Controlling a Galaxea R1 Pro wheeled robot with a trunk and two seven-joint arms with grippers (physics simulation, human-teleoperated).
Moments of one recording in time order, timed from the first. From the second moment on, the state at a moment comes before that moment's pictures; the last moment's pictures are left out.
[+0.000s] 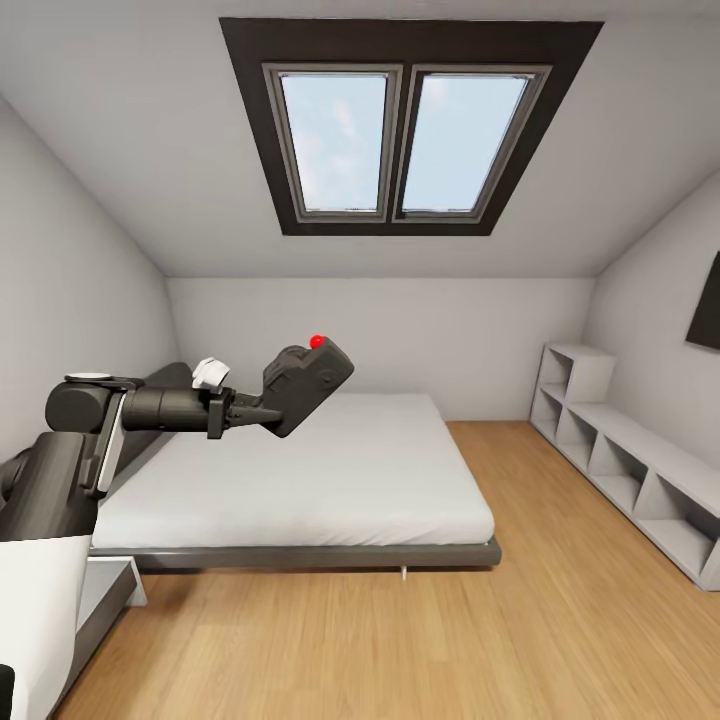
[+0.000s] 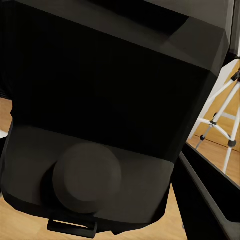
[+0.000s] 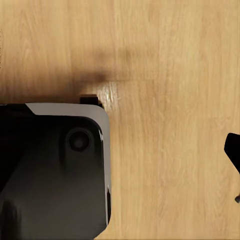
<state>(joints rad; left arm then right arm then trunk) -0.87 0.24 0.04 -1.46 -0.08 1.04 -1.56 -0.18 -0.06 0.12 0.08 -0.11 -0.14 -0.05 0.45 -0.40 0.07</state>
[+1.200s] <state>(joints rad) -0.87 0.24 0.03 -1.45 -0.08 1.04 -1.56 -0.18 -0.06 0.12 0.08 -0.11 -0.16 -0.05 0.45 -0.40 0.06</state>
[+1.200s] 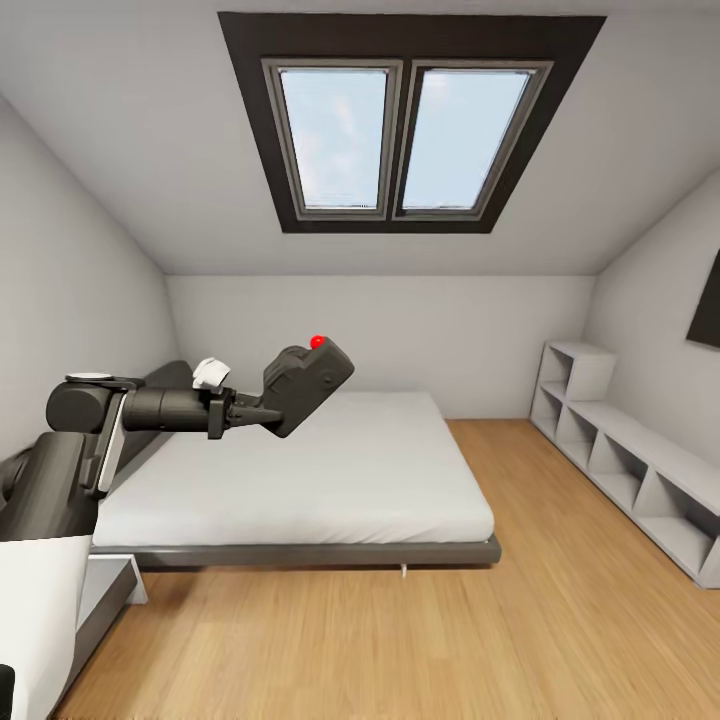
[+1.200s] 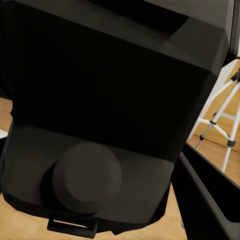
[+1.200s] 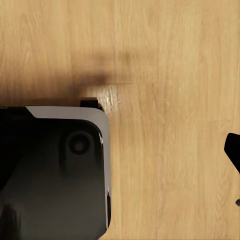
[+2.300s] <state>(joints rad) -0.87 0.24 0.03 -1.45 -0.08 1.04 -1.56 -0.18 -0.06 0.12 0.08 -0.11 -0.16 -0.05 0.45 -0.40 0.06</state>
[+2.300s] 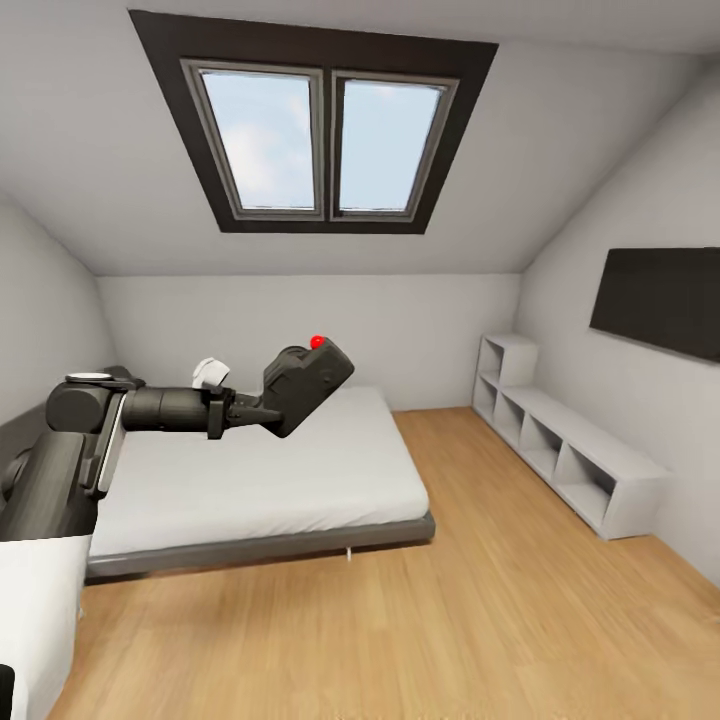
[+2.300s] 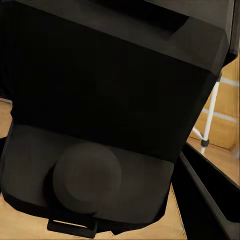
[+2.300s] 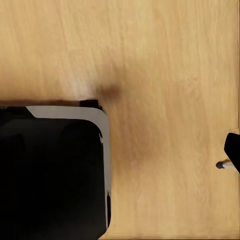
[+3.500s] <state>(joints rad) -0.87 0.24 0.04 -1.45 -0.08 1.04 -1.56 -0.18 -0.06 0.12 0.08 -0.11 -0.16 -0.04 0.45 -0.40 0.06</state>
